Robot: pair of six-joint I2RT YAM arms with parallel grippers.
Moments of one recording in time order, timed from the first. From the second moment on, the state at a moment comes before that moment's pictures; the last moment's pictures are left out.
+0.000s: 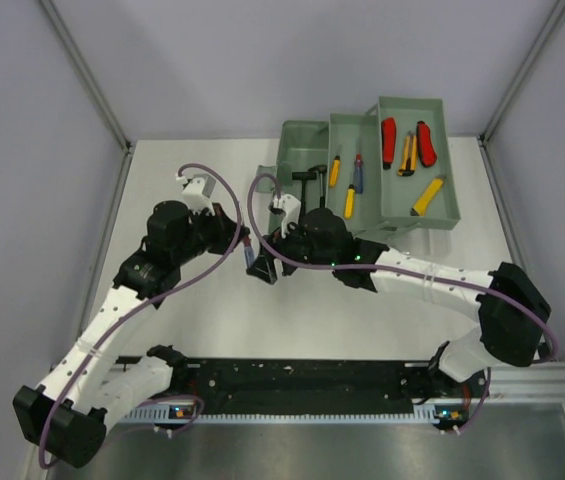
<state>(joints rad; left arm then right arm) -0.40 0.91 0.88 -0.33 0.24 -0.44 0.98 1.48 1.04 0.07 -0.25 0.36</state>
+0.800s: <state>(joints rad) -0.40 0.88 0.87 -0.29 0.21 -0.43 0.97 1.53 1.09 0.04 0.01 0.37</state>
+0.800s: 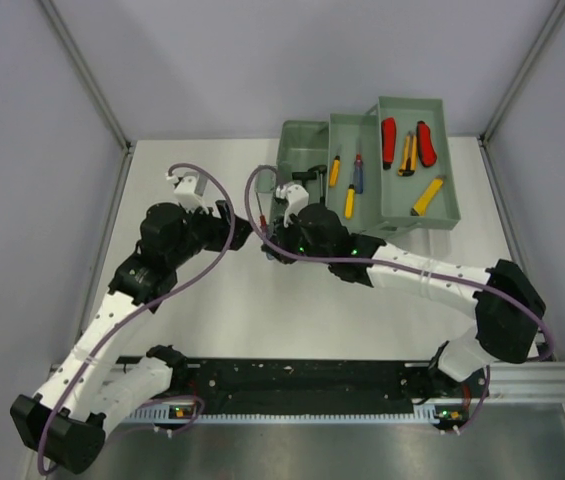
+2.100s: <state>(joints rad) -0.40 0.86 0.85 -0.29 0.11 -0.45 0.56 1.53 1.19 -0.33 0.24 0.37</state>
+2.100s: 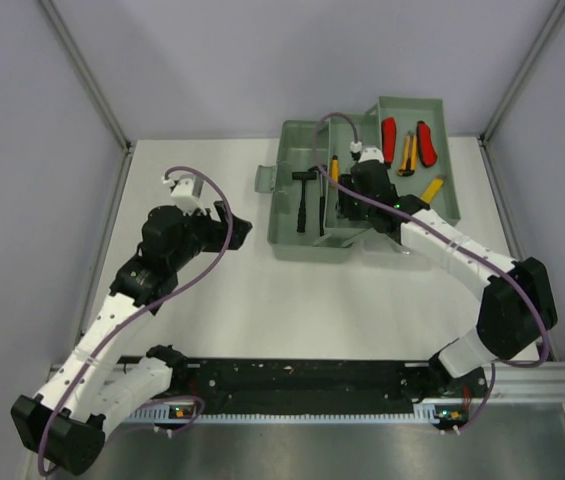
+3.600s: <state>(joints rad) -0.40 1.15 0.84 -0.29 0.22 -0.60 -0.38 1.19 0.84 -0.29 -0.21 0.49</state>
